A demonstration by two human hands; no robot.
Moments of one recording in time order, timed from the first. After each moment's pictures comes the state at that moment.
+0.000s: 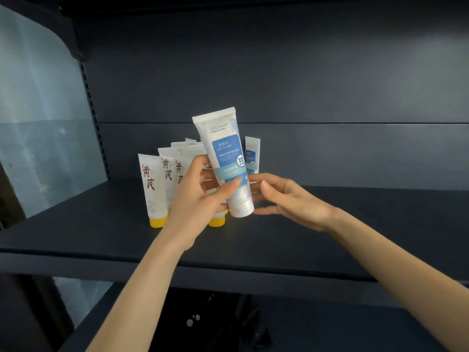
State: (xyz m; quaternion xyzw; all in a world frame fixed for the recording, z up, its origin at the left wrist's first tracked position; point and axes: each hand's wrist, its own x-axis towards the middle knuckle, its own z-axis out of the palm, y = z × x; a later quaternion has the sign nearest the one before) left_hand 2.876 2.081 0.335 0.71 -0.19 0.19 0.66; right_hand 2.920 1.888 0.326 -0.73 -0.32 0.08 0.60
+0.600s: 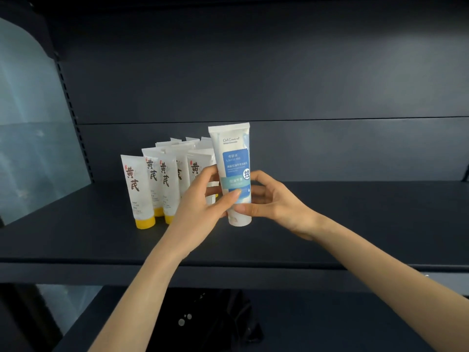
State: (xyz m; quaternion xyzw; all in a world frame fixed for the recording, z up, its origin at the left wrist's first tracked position) left_hand 2.870 2.061 0.328 0.79 -0.21 0.17 0.56; right_hand 2.897 1.890 0.320 -0.75 -0.30 -0.01 0.60
